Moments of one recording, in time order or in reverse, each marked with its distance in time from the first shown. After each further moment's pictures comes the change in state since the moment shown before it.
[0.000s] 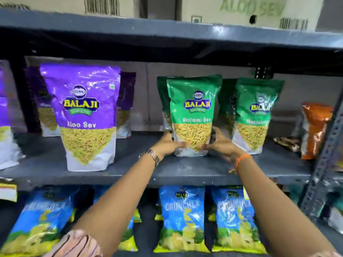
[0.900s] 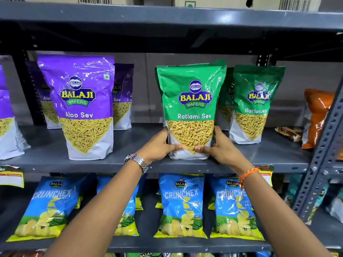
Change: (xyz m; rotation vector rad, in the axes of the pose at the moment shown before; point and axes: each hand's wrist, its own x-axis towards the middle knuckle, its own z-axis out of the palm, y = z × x) left_hand -0.069 0.007 0.002 0.253 -0.035 0.140; right_hand -0.063 0.003 0.000 -0.246 0.006 -0.159
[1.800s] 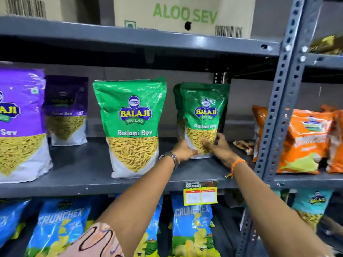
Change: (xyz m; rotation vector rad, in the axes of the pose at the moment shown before) left_hand 0.115 0.127 0.184 0.073 0.013 -0.158; right_hand 0.049 0.125 -0.148 0.350 0.215 0.226
